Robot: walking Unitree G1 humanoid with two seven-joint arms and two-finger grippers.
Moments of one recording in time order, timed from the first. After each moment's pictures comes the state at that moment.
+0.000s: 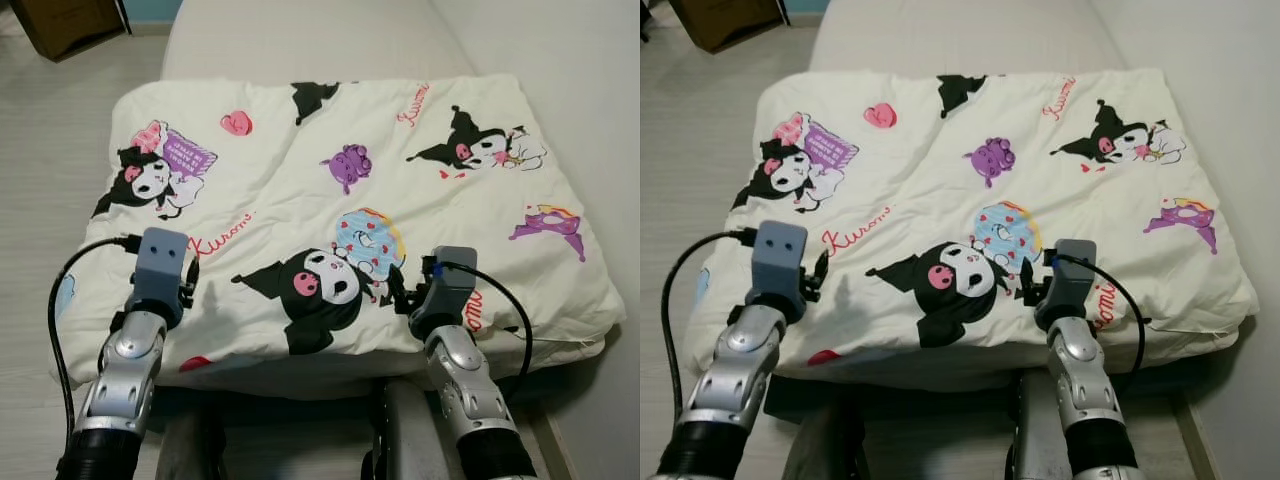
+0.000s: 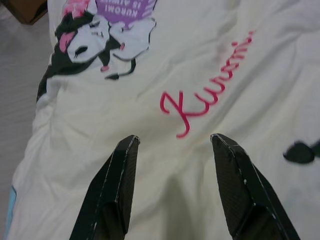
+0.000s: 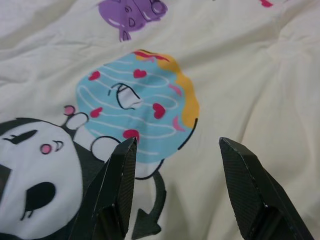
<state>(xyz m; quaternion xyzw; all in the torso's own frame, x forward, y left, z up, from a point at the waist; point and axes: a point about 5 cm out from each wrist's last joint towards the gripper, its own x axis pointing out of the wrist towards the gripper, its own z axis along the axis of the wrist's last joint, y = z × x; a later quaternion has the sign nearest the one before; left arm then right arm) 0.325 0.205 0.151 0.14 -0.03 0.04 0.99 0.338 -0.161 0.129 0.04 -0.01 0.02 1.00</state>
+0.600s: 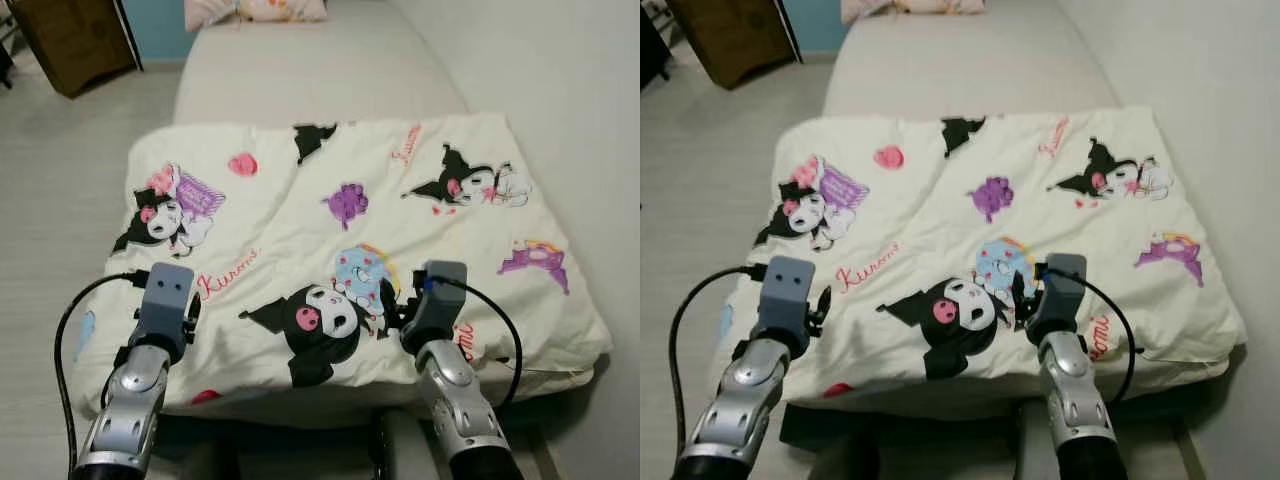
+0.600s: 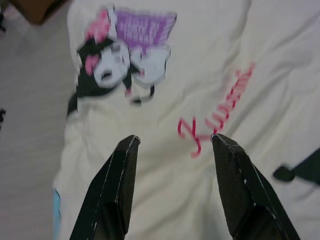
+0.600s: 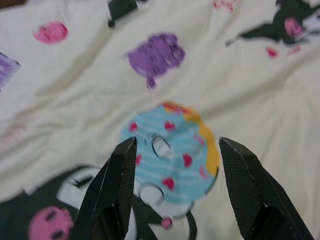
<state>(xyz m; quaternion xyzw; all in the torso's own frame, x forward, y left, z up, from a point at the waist) 0.310 0.198 0.127 0.14 0.00 0.04 0.99 0.329 -0.149 0.118 0.05 0.00 0.03 1.00</state>
